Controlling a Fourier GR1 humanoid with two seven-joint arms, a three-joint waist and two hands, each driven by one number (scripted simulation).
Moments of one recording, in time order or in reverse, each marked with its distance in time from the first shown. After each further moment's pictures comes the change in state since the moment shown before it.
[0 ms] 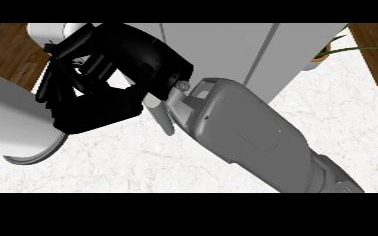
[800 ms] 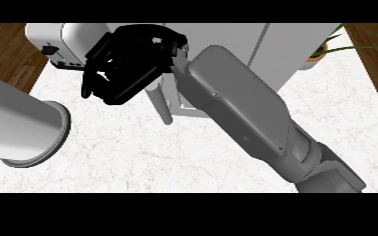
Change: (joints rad) left arm 0.046 -0.051 0.119 0.032 -0.006 -0.081 0.094; right arm -0.105 0.004 -0.037 0.435 -0.295 0.480 -0.008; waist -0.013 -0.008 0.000
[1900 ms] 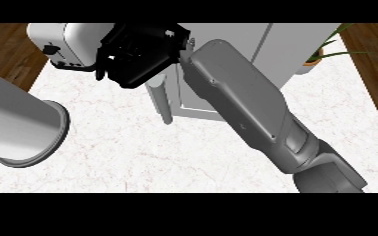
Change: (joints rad) left arm 0.002 -0.074 0.109 -0.007 -0.040 -0.001 0.071; right arm -0.033 0.000 -0.030 0.167 0.064 0.085 -0.239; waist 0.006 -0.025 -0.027
